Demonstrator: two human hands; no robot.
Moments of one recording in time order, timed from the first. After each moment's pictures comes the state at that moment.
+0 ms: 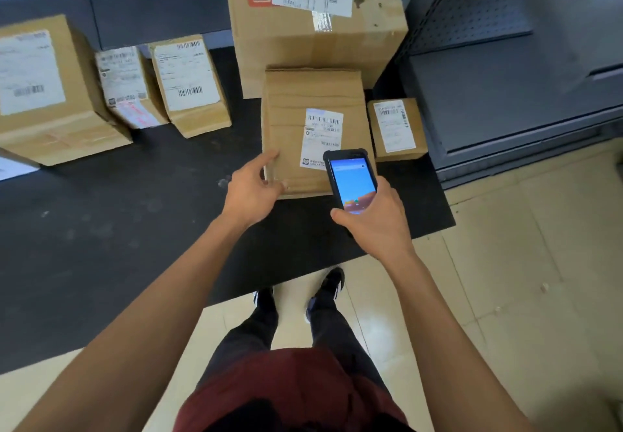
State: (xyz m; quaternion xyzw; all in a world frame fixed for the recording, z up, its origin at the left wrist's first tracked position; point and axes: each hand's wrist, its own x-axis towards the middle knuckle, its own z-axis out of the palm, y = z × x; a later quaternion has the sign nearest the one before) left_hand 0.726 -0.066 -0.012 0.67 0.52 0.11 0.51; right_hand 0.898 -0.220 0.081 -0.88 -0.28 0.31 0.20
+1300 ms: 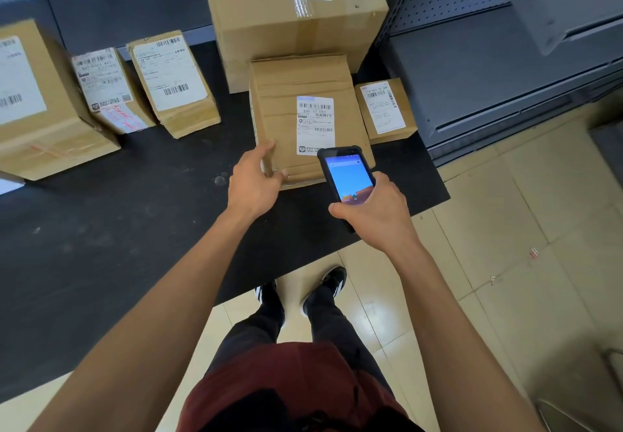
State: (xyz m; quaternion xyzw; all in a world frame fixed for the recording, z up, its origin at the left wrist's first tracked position) left_hand 0.728 -0.068 -0.011 0.69 0.51 0.12 0.50; right_hand 0.874 -0.233 0.089 -0.89 -0.25 0.32 0.20
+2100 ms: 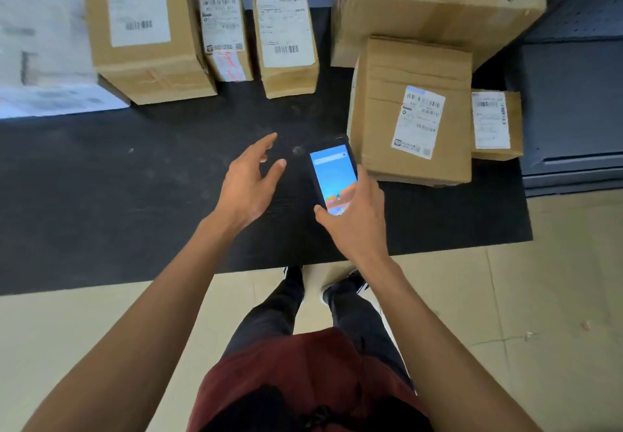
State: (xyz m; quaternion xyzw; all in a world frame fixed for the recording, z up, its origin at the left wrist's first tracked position) left_hand 0.585 -0.069 0.008 0.68 0.58 0.15 0.42; right_hand 0.756 -0.181 0.019 -0.83 -0.41 0.30 0.21
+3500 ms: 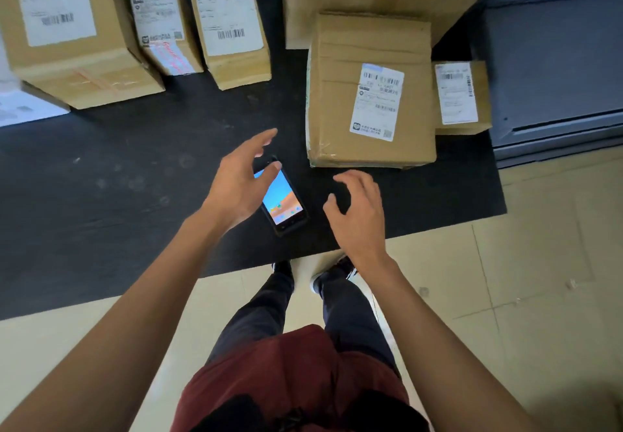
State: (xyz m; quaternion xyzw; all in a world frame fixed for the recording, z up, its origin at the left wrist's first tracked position) left_hand 0.640 -0.078 0.010 0.71 0.51 0.12 0.47; right_hand 0.812 -0.216 -0.010 -0.82 -0.45 0.20 0.29
